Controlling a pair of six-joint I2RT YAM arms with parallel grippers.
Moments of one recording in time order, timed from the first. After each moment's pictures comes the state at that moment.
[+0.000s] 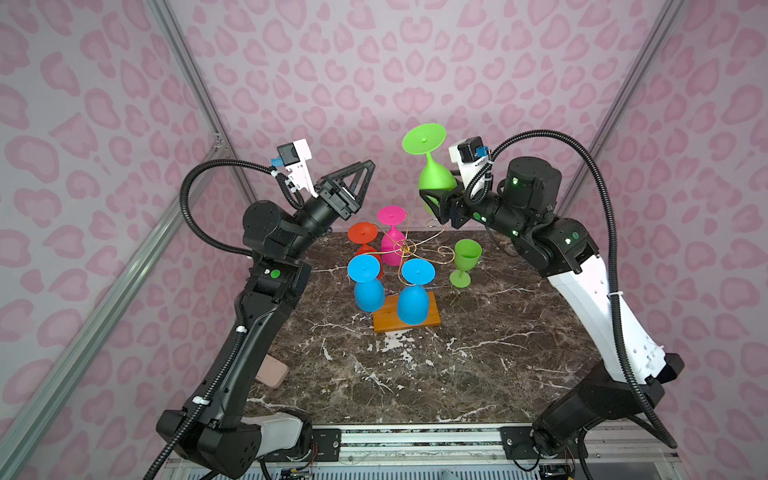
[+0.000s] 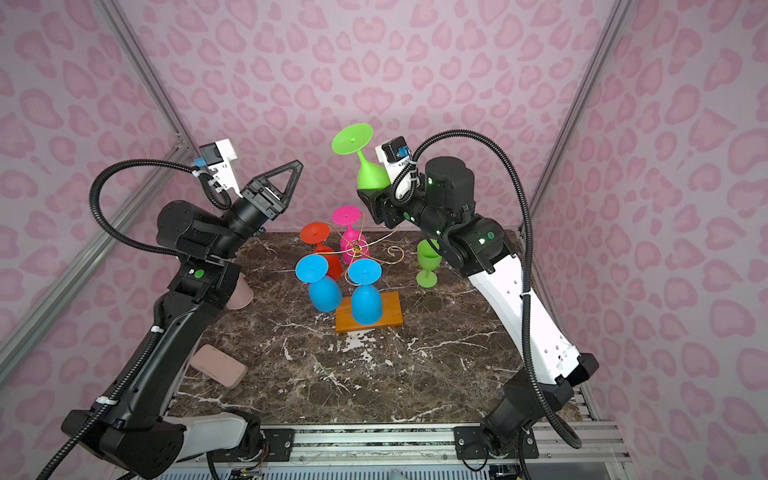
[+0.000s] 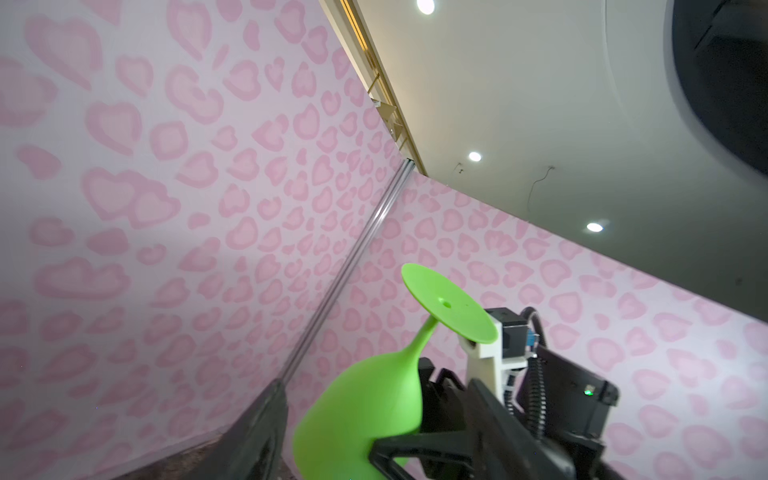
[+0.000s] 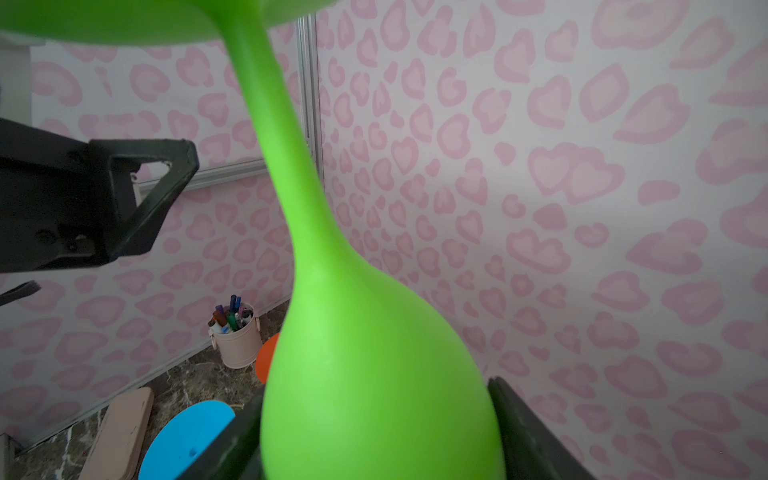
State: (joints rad) left arm -0.33 1.29 1.50 0.28 0.46 -0.72; right arm 0.63 1.60 2.15 -0.68 -0.11 -0.07
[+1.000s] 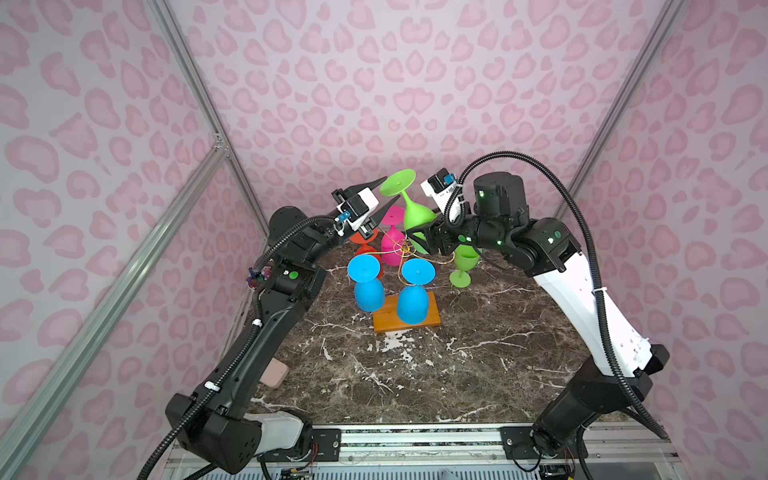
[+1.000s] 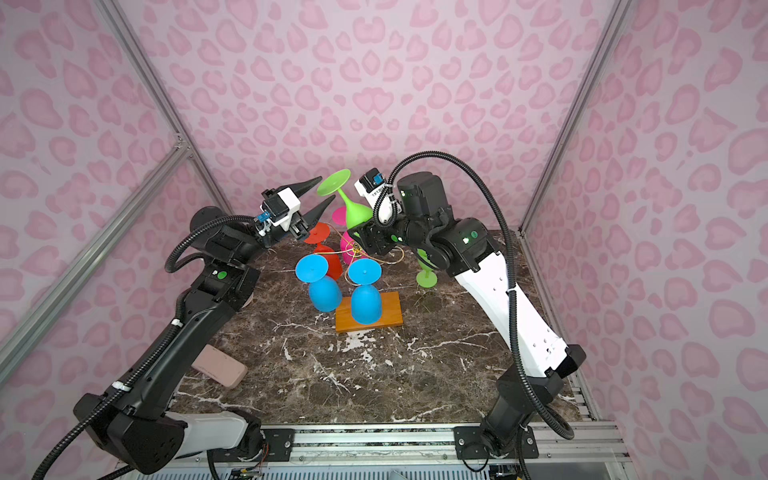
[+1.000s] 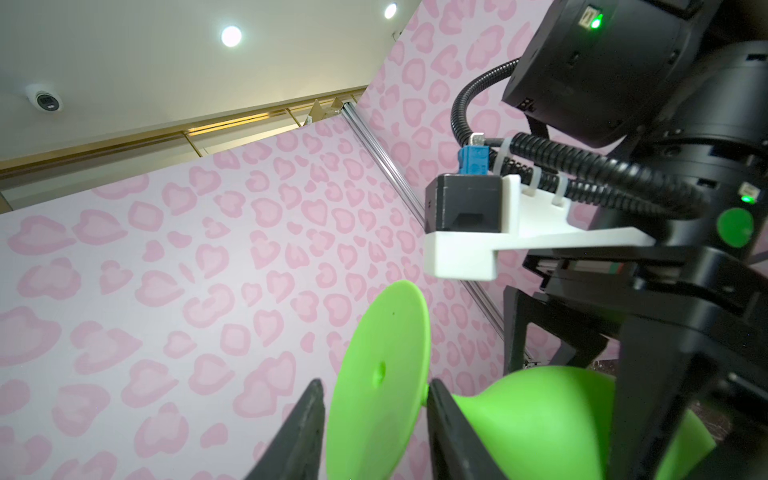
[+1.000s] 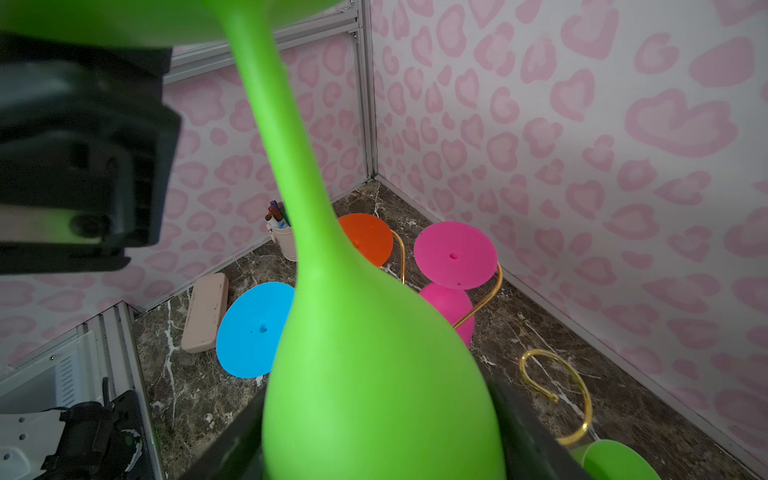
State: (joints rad) left arm -0.40 1.32 1.43 0.33 0.61 0.46; right arm 0.71 1.67 2.19 -0.93 -0.17 -0.04
